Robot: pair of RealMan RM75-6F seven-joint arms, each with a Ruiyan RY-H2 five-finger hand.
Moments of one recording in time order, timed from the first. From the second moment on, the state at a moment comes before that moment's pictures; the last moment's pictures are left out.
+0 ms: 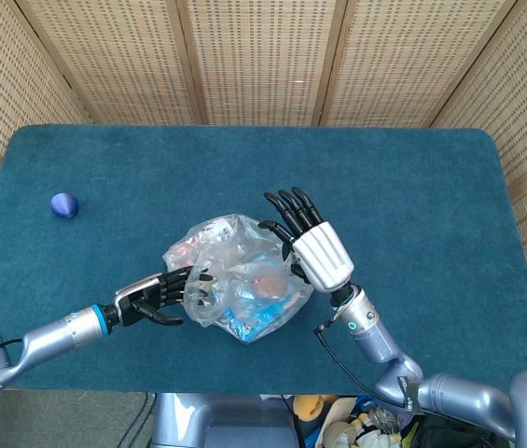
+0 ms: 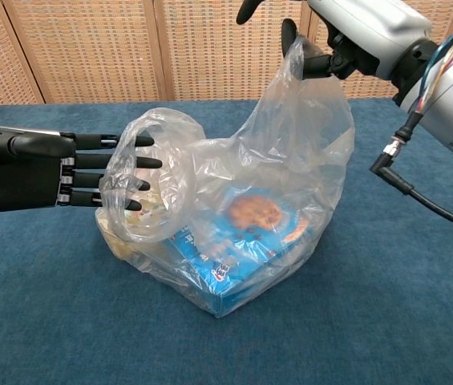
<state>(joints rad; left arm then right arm) -0.89 -1.24 0.24 -1.43 1.85 1.04 -2.08 0.74 -1.66 0.26 -1.39 -1.58 1.37 -0.08</state>
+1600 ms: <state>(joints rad) -1.00 -1.50 0.23 -1.16 1.82 1.32 -2.47 0.72 -1.64 0.27 -1.42 -1.57 1.39 -0.06</state>
